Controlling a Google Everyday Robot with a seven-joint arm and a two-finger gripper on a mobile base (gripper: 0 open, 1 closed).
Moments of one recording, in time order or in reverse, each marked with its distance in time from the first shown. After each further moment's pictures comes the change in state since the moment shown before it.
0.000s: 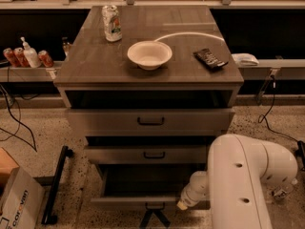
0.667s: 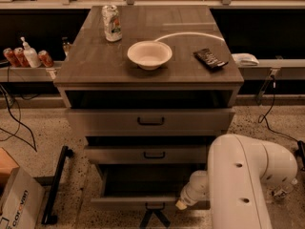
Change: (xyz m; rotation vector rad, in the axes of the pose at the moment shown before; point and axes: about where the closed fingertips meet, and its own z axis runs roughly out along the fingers) arm 0.000 0.000 0.000 0.000 0.000 0.000
